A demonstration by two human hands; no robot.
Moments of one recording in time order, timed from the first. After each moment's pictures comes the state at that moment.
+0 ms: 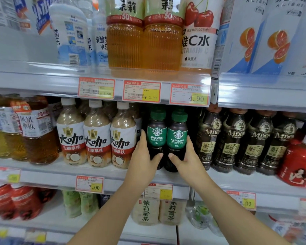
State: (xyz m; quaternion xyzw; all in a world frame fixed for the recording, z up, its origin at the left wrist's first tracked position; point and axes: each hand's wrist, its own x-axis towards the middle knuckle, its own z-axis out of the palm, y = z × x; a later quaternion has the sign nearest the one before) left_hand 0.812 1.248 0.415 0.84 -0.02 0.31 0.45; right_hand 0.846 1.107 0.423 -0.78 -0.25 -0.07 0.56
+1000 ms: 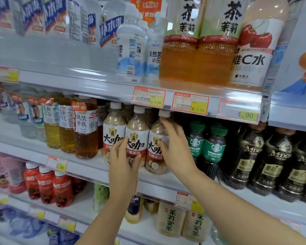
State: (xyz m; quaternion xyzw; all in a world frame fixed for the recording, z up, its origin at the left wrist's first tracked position) left_hand 0.765 1.345 0.392 0.78 0.16 0.50 0.34; right_hand 0.821 1.224 0.470 -0.81 -0.38 -0.22 0.38
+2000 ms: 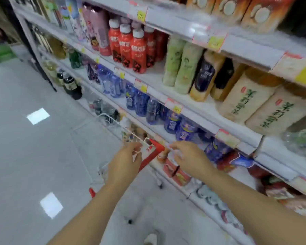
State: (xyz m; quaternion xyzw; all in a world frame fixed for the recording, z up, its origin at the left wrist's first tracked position) left_hand 0.514 1.296 0.149 0.81 0.43 0.18 0.35; right_hand 0.686 1.182 0.173 -0.82 -0.52 0.16 0.17
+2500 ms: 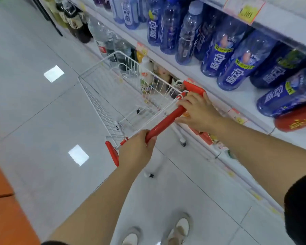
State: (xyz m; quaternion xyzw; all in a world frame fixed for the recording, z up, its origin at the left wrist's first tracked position) left_hand 0.445 1.301 -0.021 0.82 0.49 -0.01 0.28; right_hand 0.668 1.266 -0.019 -0.77 -0.62 0.14 -0.03
